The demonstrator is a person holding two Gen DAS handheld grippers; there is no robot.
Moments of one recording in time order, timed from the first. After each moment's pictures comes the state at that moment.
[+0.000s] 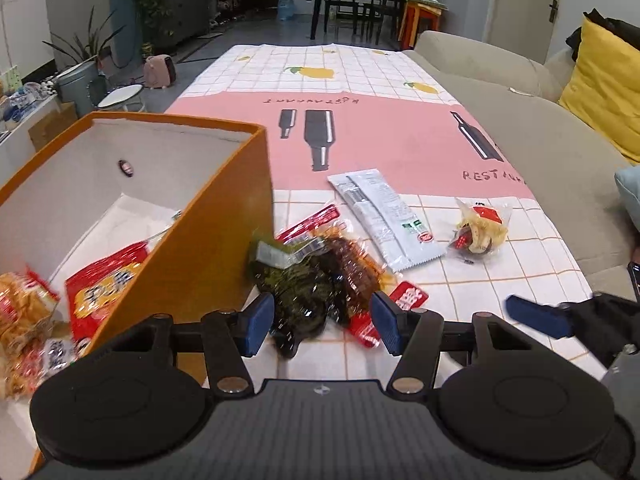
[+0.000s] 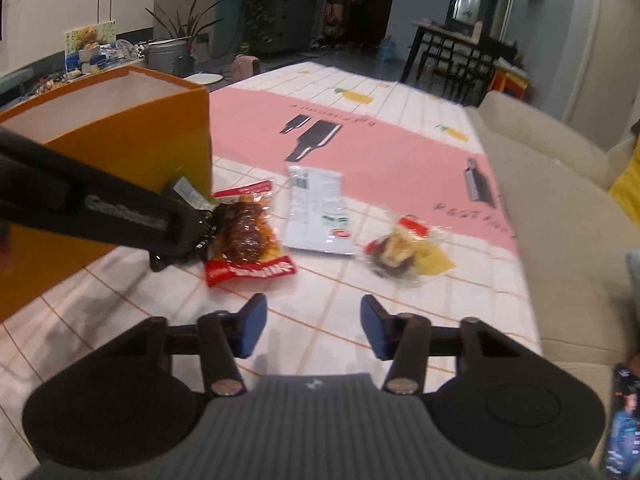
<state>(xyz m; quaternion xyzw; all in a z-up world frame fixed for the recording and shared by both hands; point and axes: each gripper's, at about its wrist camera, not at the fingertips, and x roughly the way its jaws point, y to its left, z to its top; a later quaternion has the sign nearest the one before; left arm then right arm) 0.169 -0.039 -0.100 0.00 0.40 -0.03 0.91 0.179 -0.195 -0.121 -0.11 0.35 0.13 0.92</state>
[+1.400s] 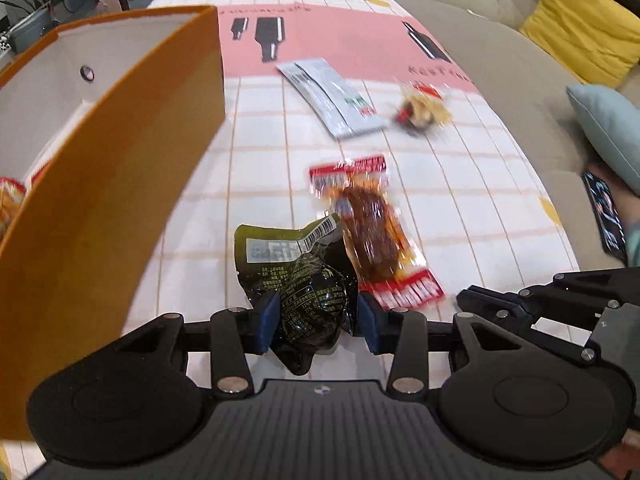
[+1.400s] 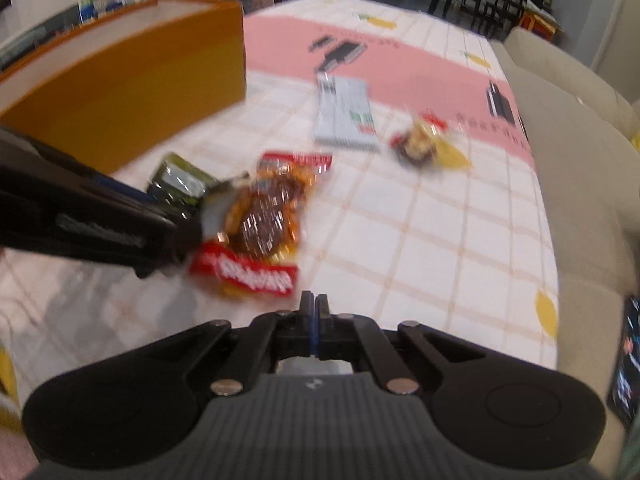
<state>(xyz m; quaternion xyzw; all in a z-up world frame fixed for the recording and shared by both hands) 0.104 -0.049 -0.116 -0.01 0.51 -0.09 0.85 0.128 -0.213 -0.131 -0.12 0.46 0.15 0.87</state>
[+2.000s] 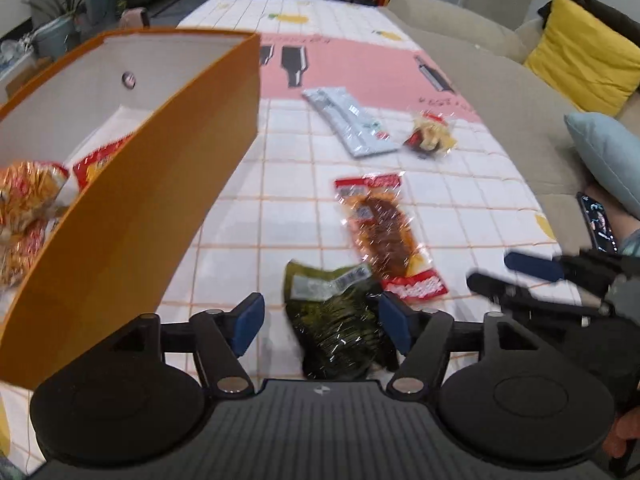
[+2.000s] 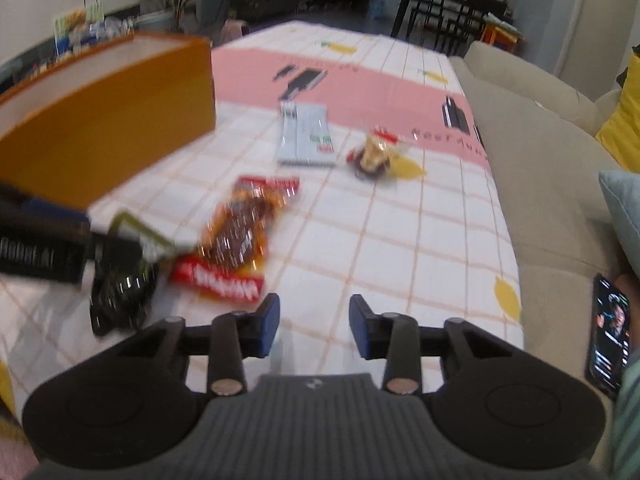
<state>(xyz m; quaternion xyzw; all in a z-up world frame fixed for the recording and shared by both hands) 0.077 -0.028 -0.102 -0.03 0.47 -0.07 0.88 0.115 -0.224 -0.115 -0.09 0.40 0.12 0.90</state>
